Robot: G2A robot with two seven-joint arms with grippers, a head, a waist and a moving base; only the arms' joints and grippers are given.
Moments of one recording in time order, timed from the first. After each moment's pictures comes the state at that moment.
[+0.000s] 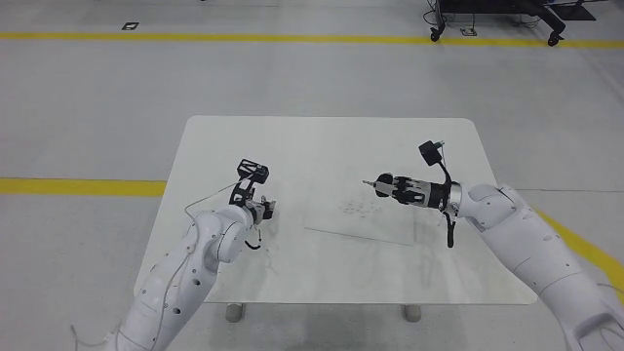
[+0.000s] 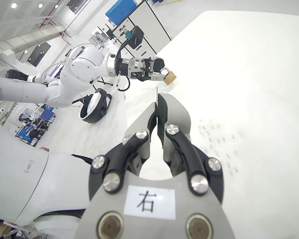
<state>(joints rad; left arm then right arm) 1.22 -1.16 -1.02 -1.59 1.14 0.11 -0.85 -0.98 -0.91 0.87 -1.07 0.09 -1.00 0.63</state>
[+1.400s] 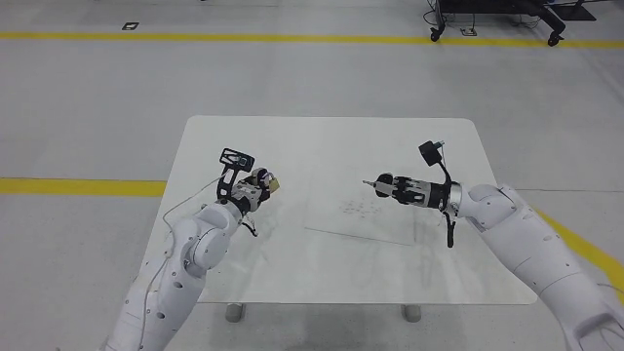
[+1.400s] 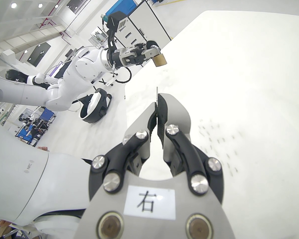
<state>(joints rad) 1.30 -1.17 -1.16 -1.59 1.00 -0.10 -0.43 -0.98 -0.91 0.87 -1.07 0.09 -1.00 0.63</state>
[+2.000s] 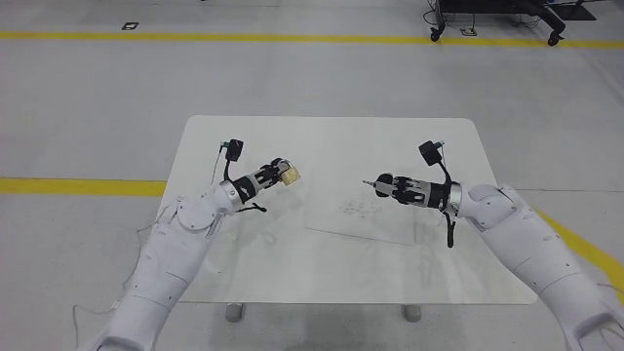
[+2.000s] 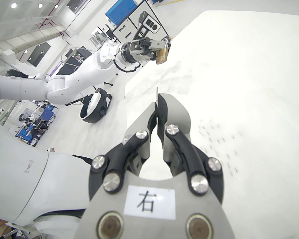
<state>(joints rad) 0.99 -1.26 -1.09 -1.01 -0.09 -0.32 -0.66 -0.98 -0.91 0.87 -1.07 0.09 -1.00 0.63</state>
